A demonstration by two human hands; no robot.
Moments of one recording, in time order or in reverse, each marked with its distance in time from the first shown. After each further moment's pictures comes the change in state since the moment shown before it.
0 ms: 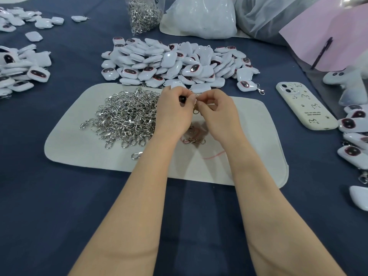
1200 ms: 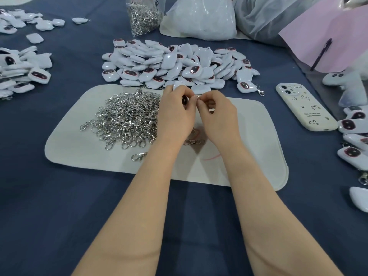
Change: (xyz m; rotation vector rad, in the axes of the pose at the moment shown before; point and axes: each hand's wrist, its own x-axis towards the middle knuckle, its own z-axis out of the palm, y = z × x) left_hand -0.004 -0.003 0.004 0.074 0.073 0.144; right_hand 0.000 0.004 0.005 -0.203 0.127 -0.127
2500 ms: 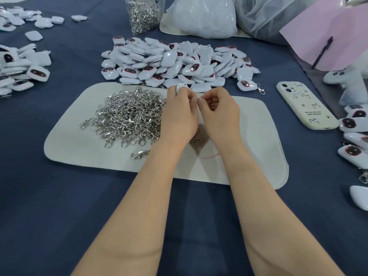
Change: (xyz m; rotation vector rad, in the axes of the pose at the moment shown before) left_hand -0.005 0.004 0.005 0.097 -0.084 -0.023; right_hand -0.002 -0.001 0.000 0.101 0.056 0.038
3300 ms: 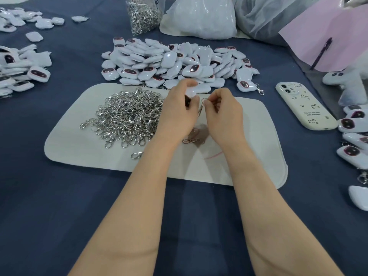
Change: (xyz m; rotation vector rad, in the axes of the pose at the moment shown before) left_hand 0.004 -0.004 -0.006 -0.213 -0.054 0.047; right_hand 0.001 0.005 -0.008 -0.123 -0.026 -0.076
